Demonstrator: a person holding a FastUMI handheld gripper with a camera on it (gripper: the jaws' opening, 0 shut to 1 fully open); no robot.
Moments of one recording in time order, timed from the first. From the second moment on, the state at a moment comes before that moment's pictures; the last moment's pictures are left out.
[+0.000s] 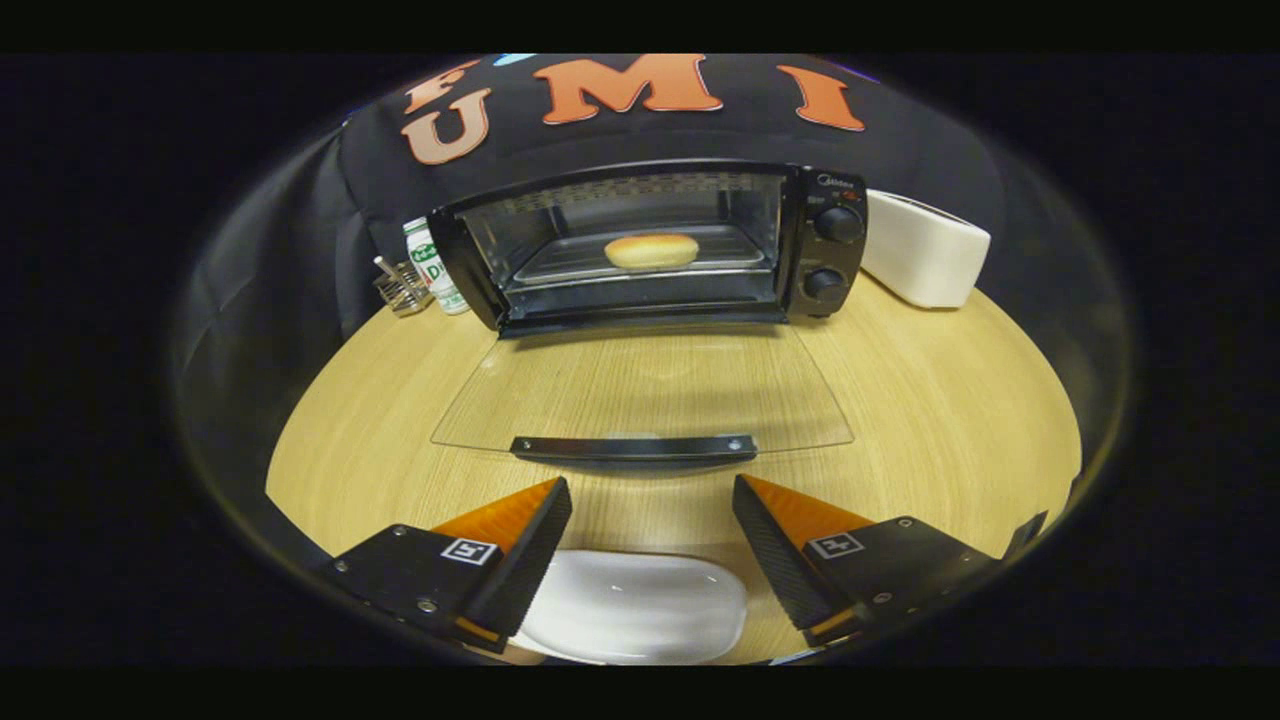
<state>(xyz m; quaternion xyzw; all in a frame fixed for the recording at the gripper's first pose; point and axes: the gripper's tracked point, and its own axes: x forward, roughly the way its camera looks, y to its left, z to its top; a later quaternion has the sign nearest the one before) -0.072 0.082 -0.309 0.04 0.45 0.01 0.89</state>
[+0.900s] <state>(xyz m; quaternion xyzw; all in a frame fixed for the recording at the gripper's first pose) -0.050 0.088 -0.301 -0.01 0.42 -0.01 0.91</state>
